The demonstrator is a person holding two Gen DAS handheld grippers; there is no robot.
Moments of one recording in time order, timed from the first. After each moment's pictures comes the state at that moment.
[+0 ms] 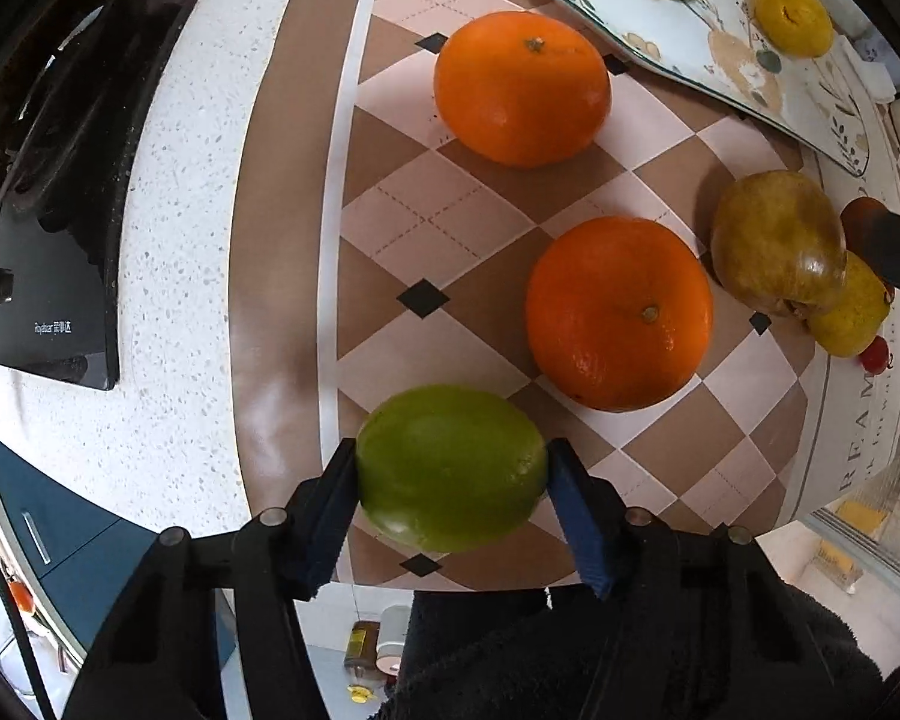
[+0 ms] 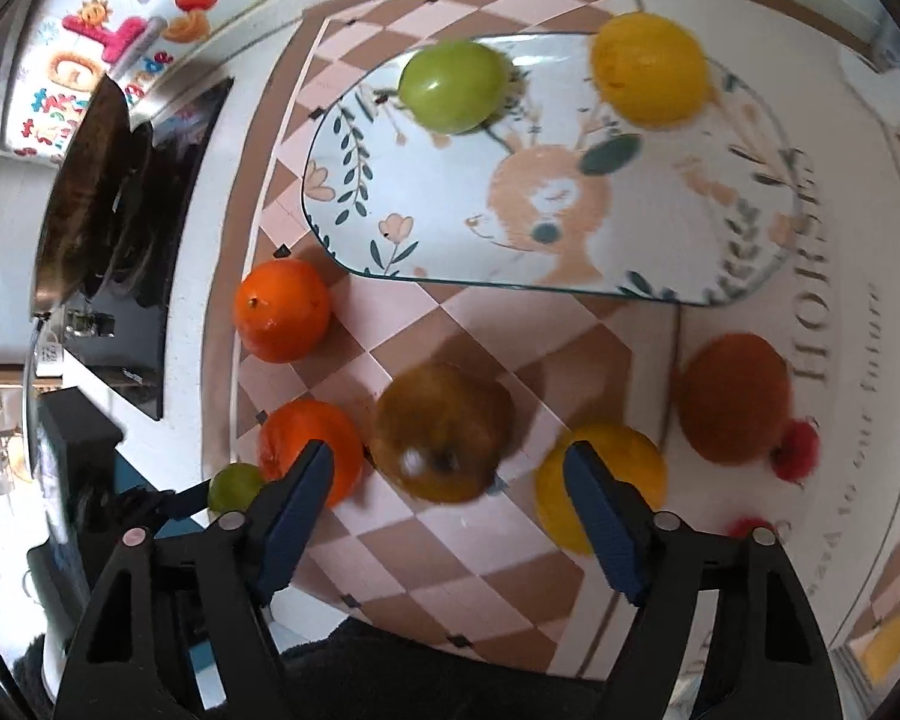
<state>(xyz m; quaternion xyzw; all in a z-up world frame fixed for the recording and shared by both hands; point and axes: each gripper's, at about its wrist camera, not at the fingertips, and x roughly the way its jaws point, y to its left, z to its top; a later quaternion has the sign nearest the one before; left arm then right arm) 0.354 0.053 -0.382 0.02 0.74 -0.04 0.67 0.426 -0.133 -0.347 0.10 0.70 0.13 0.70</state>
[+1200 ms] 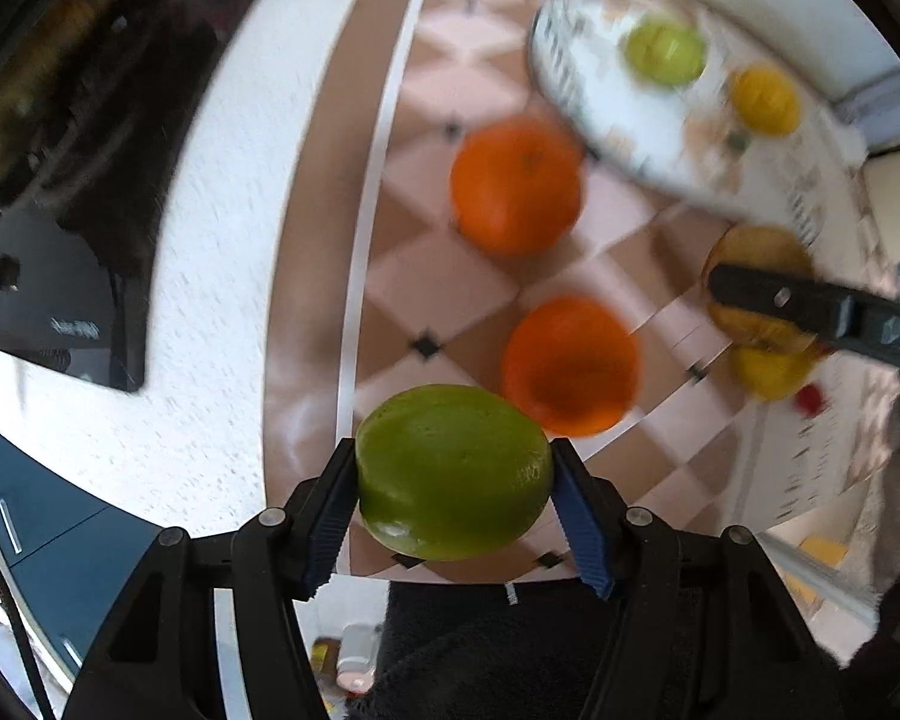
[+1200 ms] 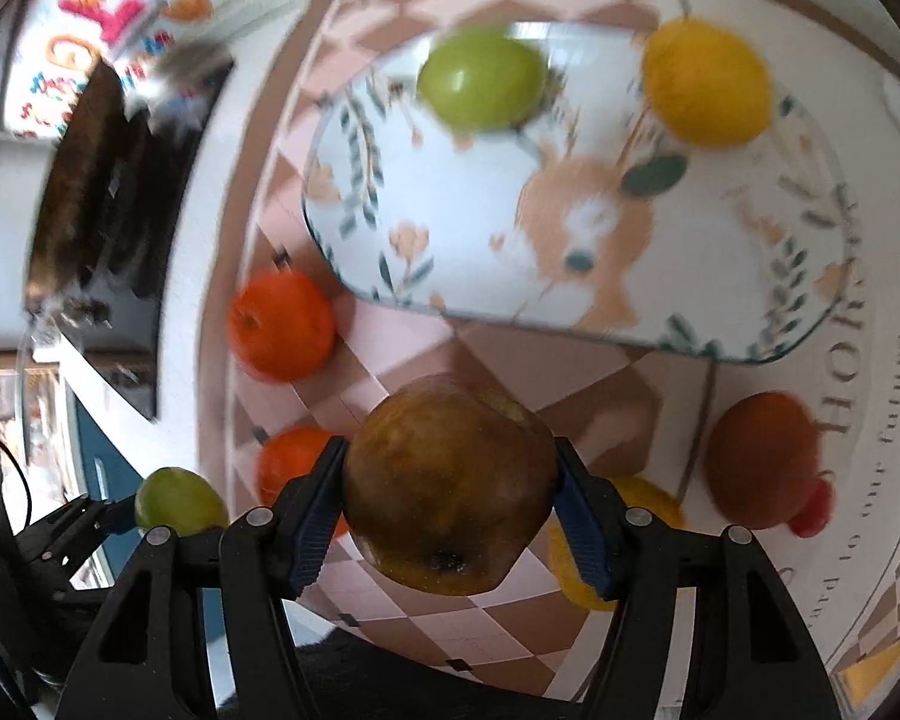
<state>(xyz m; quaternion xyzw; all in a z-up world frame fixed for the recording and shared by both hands) 0.375 0.068 -0.328 -0.03 0.71 -0.04 0.70 0.451 -0.127 -0.354 0.10 0.70 0.15 0.69</state>
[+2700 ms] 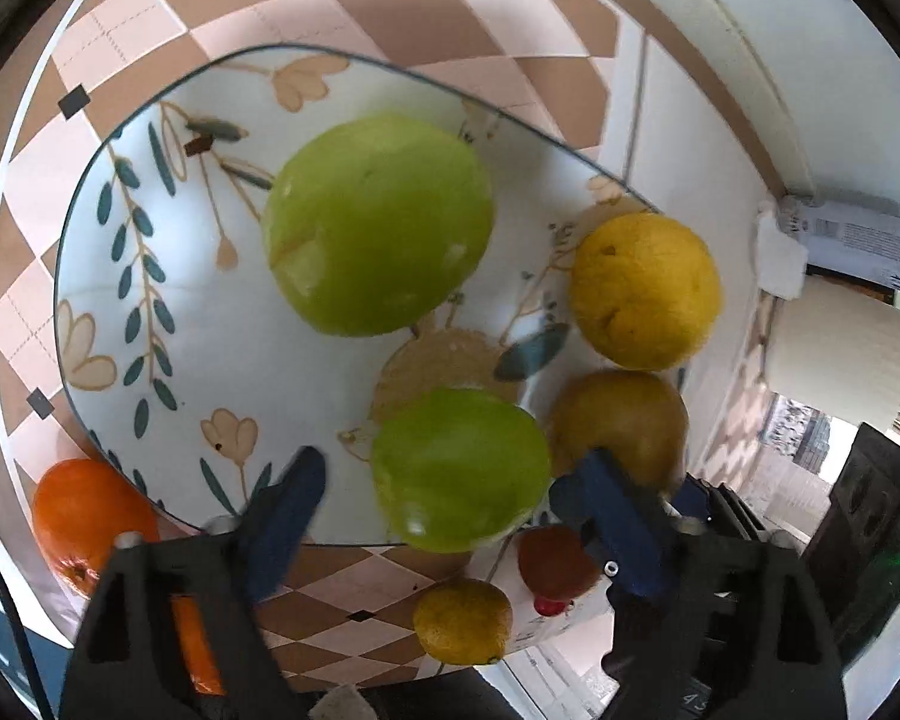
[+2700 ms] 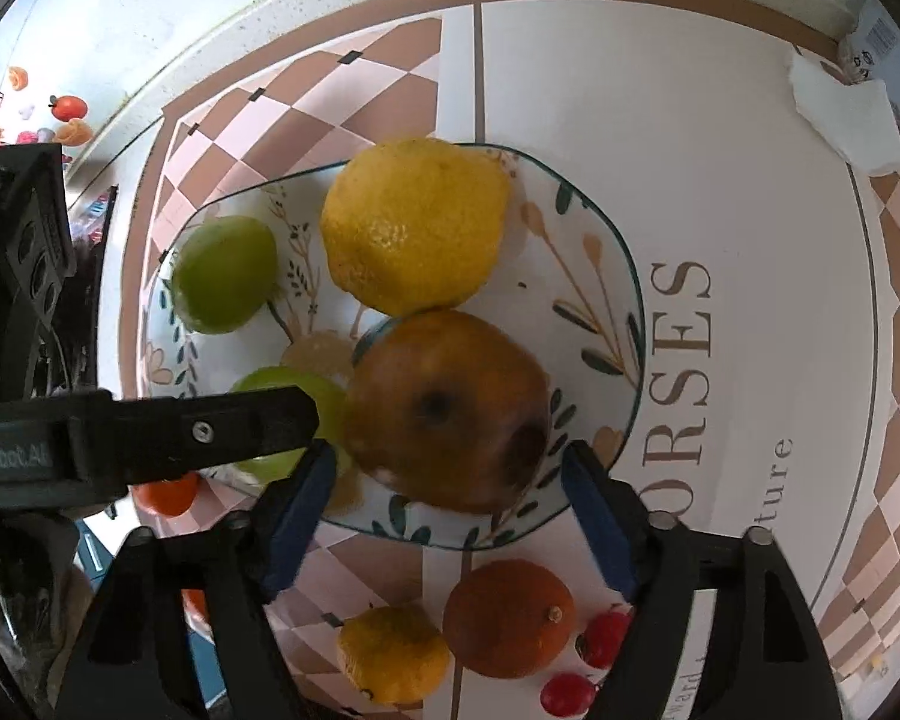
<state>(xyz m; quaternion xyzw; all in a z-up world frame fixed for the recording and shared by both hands) 0.549 -0.068 -0.388 -0.20 0.78 -0.13 0.58 0.527 -0.235 -0.382 0.12 0.70 0.08 0.70</state>
